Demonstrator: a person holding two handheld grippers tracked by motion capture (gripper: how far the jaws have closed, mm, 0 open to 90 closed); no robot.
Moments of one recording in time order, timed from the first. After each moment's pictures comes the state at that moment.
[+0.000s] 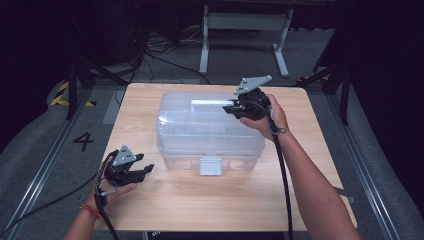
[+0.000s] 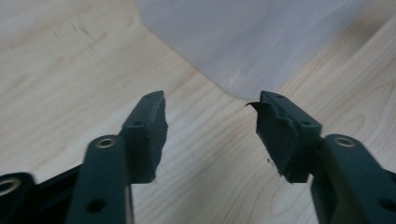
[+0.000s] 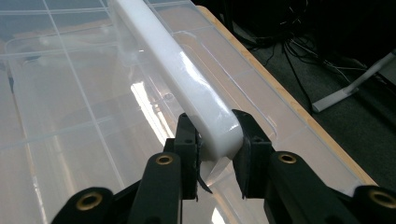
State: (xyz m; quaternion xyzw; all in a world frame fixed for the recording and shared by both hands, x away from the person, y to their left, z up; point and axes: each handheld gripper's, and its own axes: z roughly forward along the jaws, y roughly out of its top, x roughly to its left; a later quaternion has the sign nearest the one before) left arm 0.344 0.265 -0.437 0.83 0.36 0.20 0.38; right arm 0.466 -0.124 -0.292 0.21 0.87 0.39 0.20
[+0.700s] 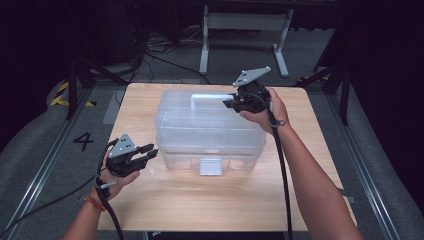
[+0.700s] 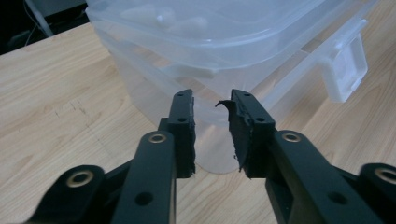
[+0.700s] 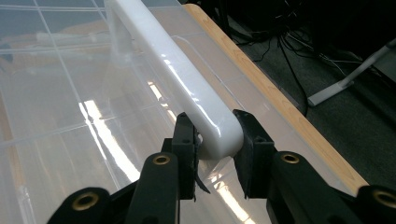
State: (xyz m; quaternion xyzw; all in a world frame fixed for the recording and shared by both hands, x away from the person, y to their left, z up) left arm 0.351 0.246 -0.398 0.81 0.33 0.20 0.44; right arm 0.476 -0.121 -0.278 0.22 0.88 0.38 0.20
